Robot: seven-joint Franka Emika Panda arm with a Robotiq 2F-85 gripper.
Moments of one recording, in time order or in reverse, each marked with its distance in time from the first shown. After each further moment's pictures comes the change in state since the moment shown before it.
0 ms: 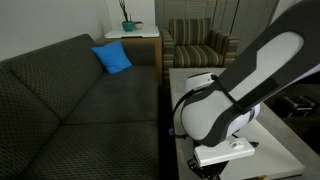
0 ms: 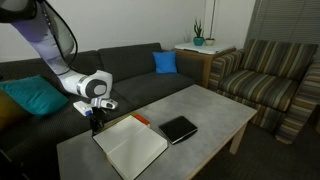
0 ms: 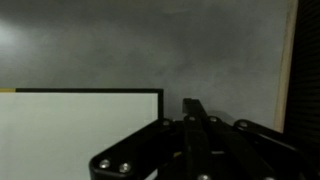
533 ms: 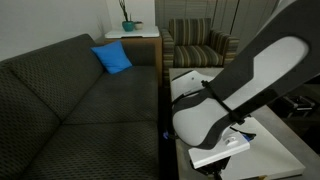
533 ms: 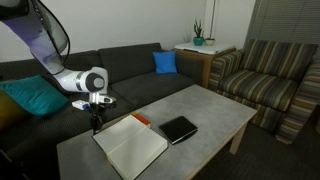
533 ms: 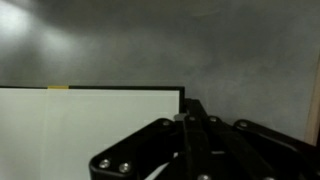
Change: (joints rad) arm 0.091 0.000 -0.077 0.065 -0.100 -0.154 0.168
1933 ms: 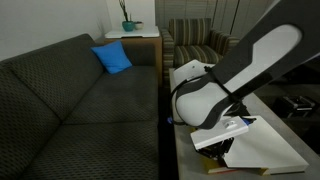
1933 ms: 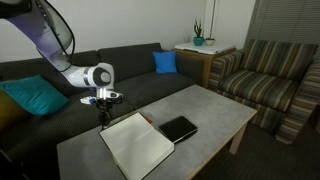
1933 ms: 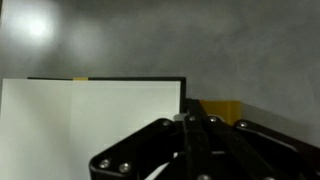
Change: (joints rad) arm -0.021 0.000 -0.044 0.067 -0.032 -0.079 0.058
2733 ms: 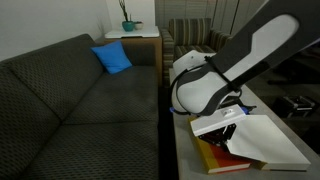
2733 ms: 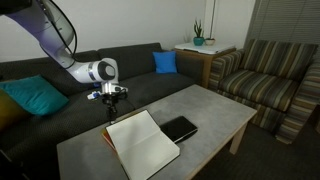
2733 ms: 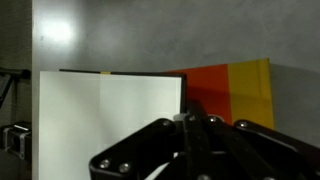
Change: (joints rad) arm 0.006 -0.008 -0.058 0.048 -0.028 -0.066 0.102
